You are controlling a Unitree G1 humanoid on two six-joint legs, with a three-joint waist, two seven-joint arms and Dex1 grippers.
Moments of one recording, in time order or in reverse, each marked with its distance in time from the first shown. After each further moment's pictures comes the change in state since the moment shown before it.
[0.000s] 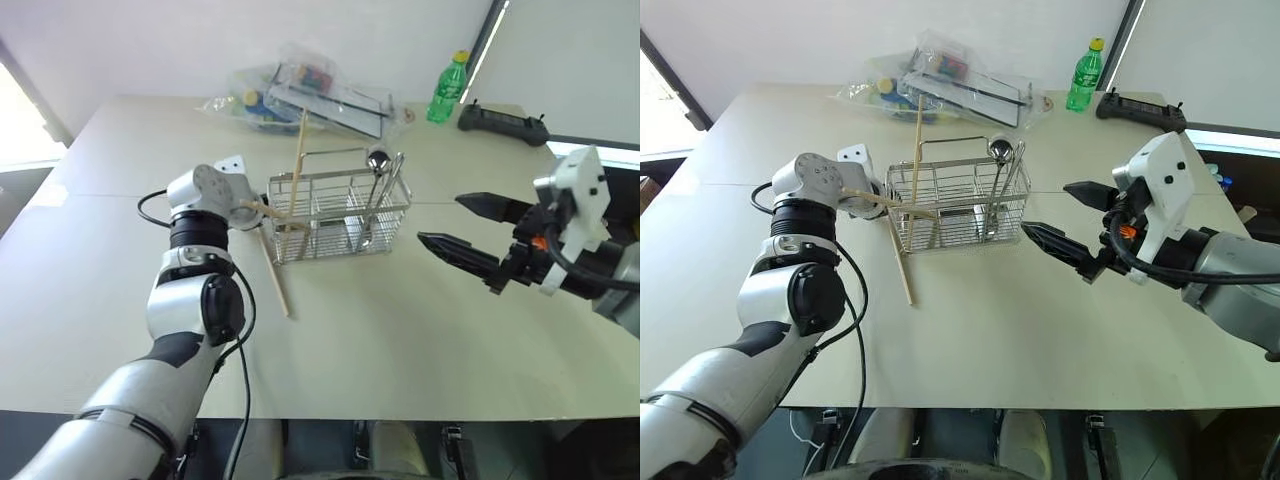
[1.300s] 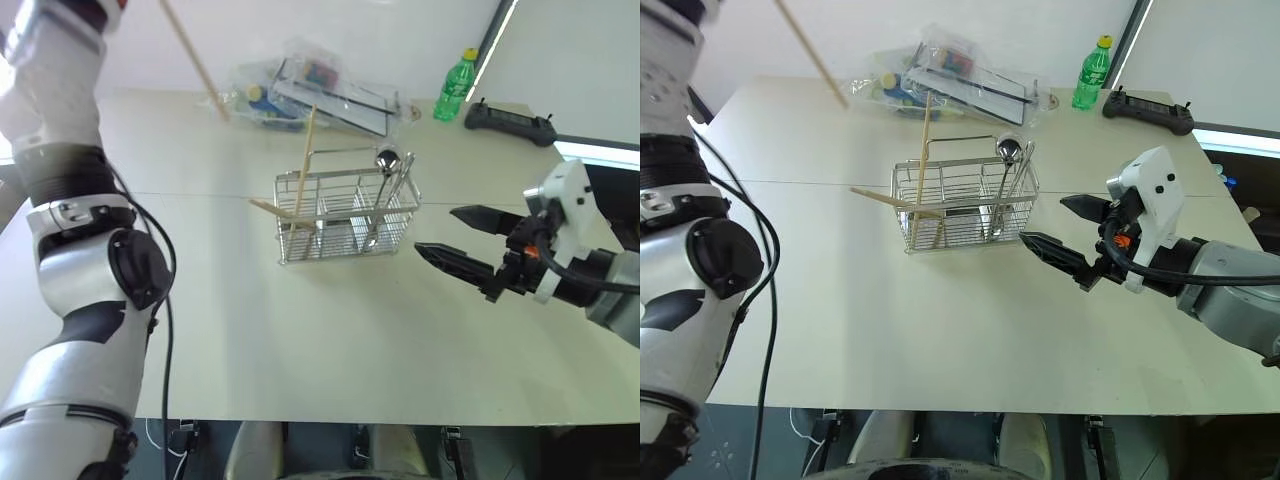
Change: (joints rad) left arm -0.182 0.349 -0.048 -0.357 -0.205 -0.686 -0.844; right arm 0.052 -0.021 0.029 0.012 0.044 -0.026 -0.015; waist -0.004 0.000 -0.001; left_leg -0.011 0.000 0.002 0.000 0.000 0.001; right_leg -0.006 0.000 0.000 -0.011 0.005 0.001
